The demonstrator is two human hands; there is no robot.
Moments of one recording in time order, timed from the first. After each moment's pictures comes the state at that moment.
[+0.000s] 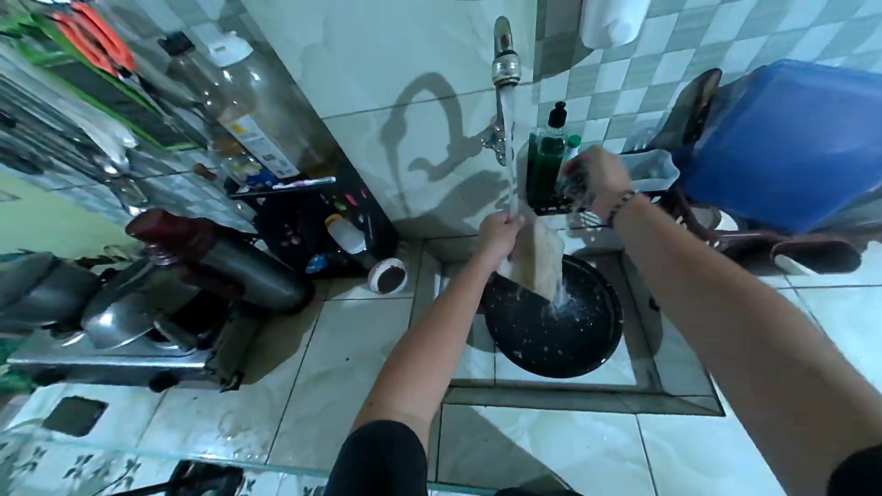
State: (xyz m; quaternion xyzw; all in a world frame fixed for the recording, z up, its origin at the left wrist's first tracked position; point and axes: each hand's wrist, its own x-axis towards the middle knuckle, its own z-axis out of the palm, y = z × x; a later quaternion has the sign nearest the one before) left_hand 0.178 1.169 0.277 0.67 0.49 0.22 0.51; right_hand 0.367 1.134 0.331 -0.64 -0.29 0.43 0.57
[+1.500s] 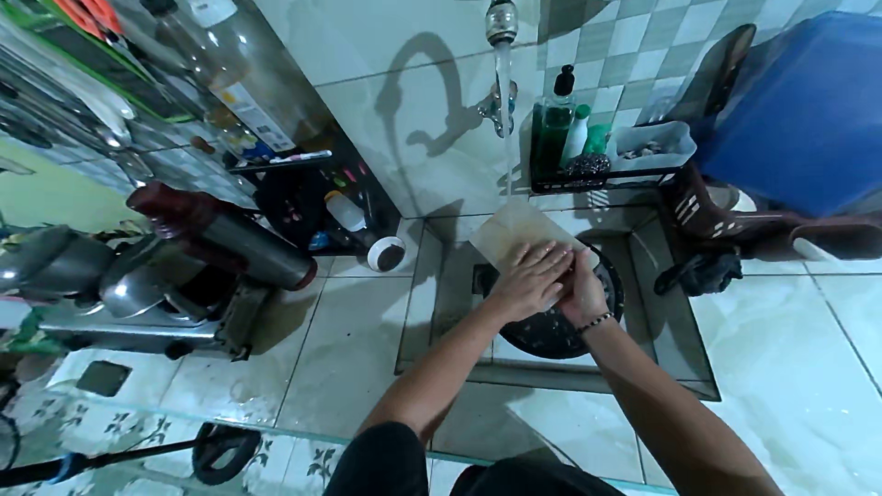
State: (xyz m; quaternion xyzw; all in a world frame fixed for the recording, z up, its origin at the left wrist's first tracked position) left_hand 0.167 1.080 0.187 0.97 0.20 0.10 0.09; right_hand 0.291 1.015 0.178 -0.44 -0.06 0.54 0.72
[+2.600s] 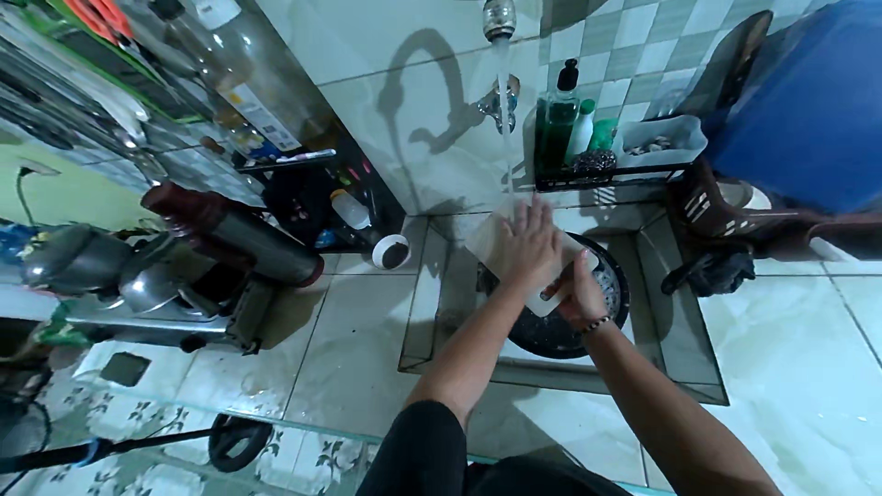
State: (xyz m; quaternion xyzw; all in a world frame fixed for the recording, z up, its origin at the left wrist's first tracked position) left_hand 0.216 1.107 0.201 0.89 0.45 0.11 0.06; right_hand 0.286 1.015 0.174 -0.47 -0.09 0.54 0.69
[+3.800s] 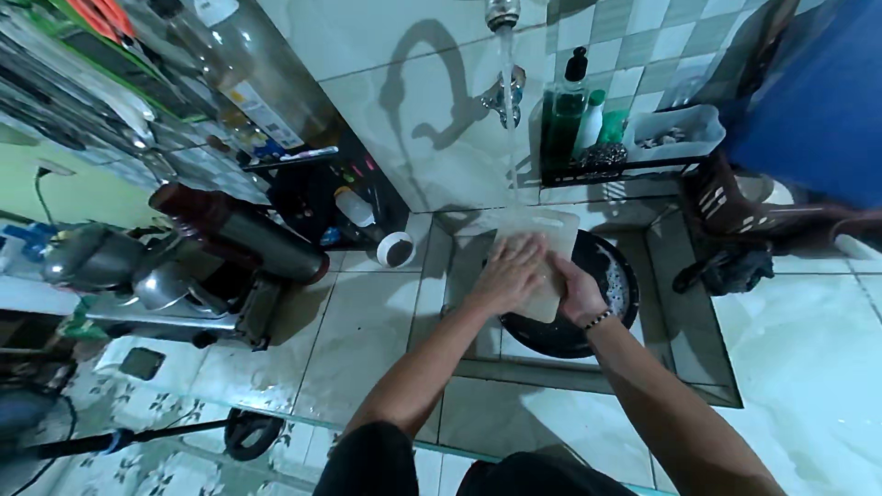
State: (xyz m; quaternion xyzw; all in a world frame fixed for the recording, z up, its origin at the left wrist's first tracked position) left_hand 0.133 1.097 0.190 0.95 0.29 0.04 0.11; right_hand 0.284 1.021 0.169 -0.44 -0.09 0.63 0.63
